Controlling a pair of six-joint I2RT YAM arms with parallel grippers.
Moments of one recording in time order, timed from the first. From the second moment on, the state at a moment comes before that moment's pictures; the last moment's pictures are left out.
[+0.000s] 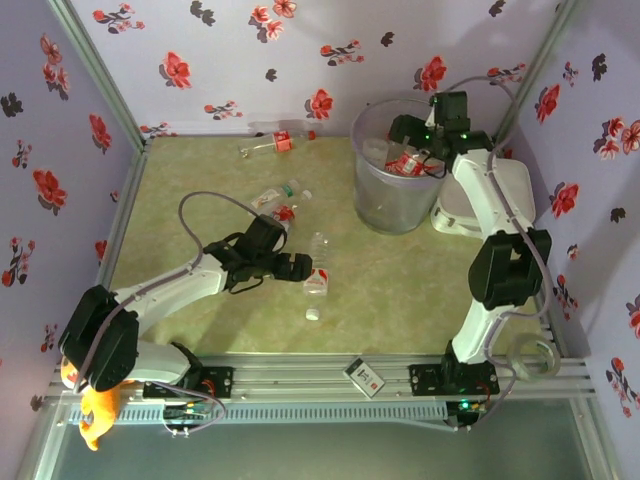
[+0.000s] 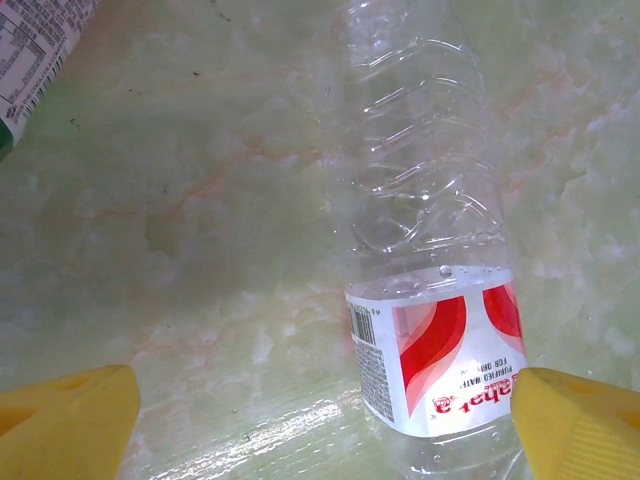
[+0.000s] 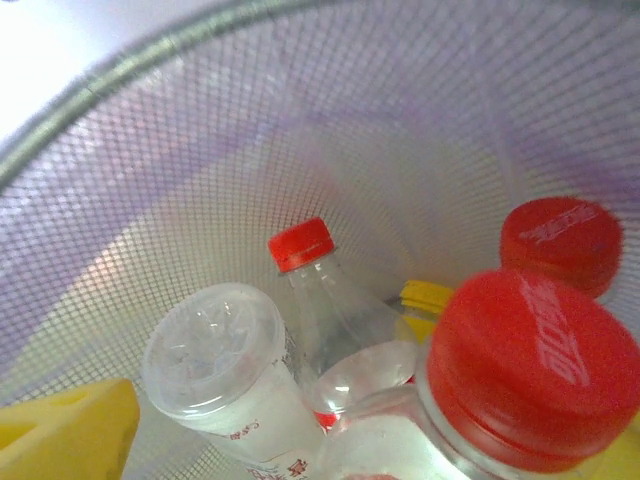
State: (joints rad) left arm -0.75 1.35 0.84 -0.44 0.04 -0.52; right arm 0.14 1.80 1.78 -0.63 -0.10 0.41
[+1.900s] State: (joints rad) left arm -0.96 1.67 1.05 -0.60 -0.08 -0.58; right arm 0.15 1.21 1.43 -0.63 -0.14 0.38
